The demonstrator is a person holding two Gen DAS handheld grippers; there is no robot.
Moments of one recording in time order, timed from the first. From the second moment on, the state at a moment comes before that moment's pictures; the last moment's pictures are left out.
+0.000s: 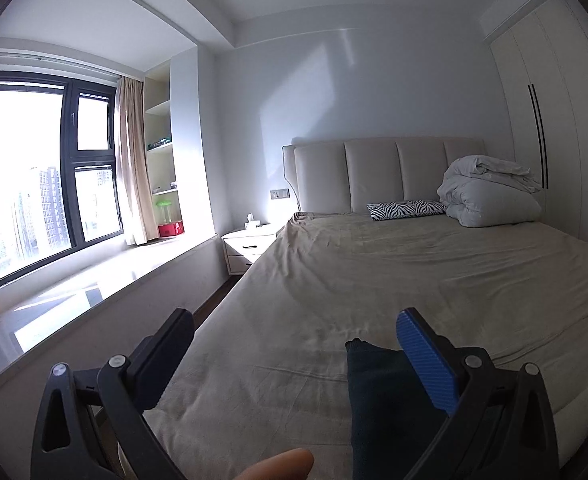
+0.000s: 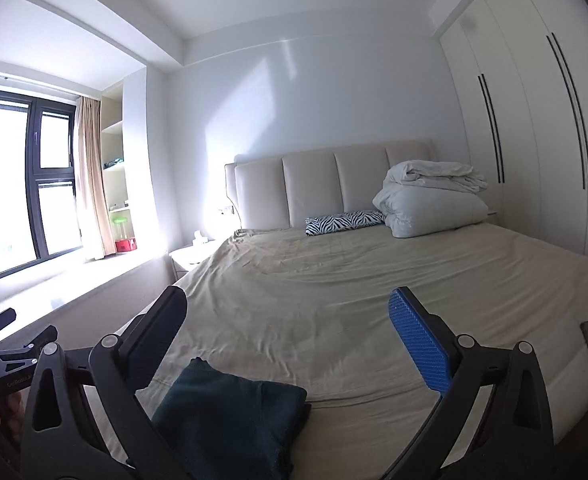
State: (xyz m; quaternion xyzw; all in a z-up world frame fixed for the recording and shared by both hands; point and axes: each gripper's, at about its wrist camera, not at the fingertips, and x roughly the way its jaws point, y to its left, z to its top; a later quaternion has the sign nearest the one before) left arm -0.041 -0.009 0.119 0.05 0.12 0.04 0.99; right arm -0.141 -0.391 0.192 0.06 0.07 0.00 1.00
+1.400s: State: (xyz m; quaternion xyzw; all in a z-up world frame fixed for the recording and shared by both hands) left arm 0.025 -0.023 -0.021 0.03 0.42 -0.01 0.91; right arm -0.054 -0.343 -0.007 0.06 0.45 -0.07 0.89
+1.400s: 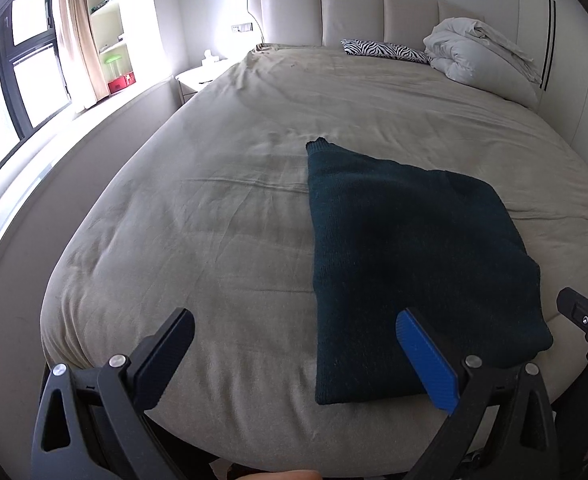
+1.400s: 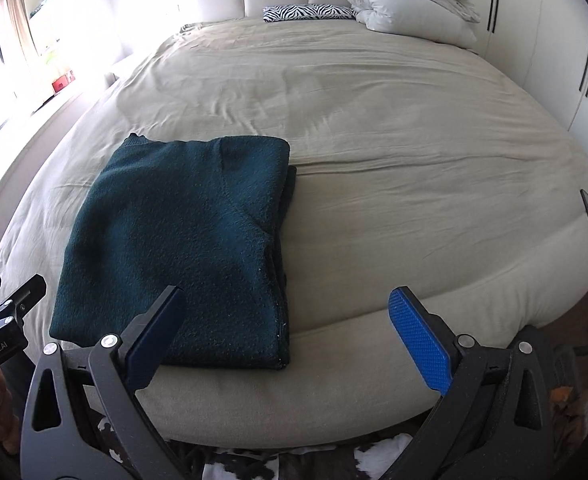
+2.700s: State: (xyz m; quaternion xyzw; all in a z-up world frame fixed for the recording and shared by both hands) left arm 0.028 -0.022 -0.027 0.03 0.43 -0.01 0.90; right arm -0.055 -0.331 -0.013 0.06 0.46 -0.06 0.89
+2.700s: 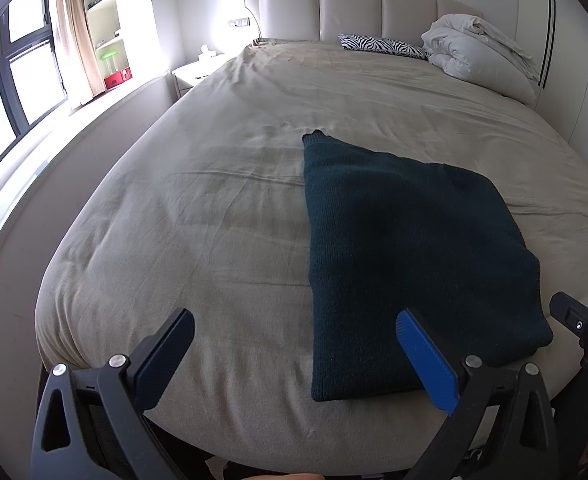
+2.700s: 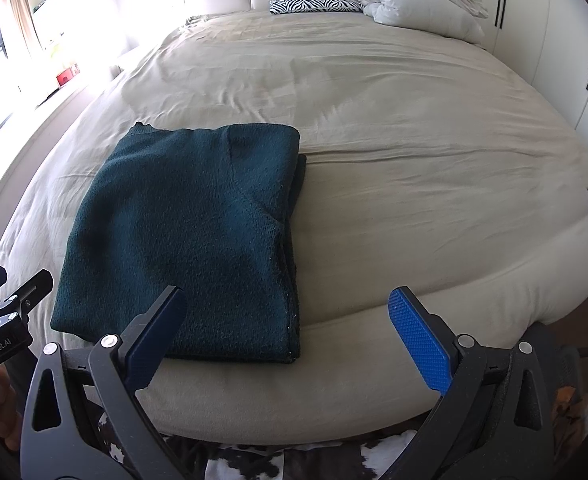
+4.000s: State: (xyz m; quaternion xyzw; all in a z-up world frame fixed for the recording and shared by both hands) left arm 0.028 -0.020 -0.031 0.03 0.43 -0.02 0.90; right arm -0.055 -0.331 -0.014 0.06 0.46 -0.06 0.89
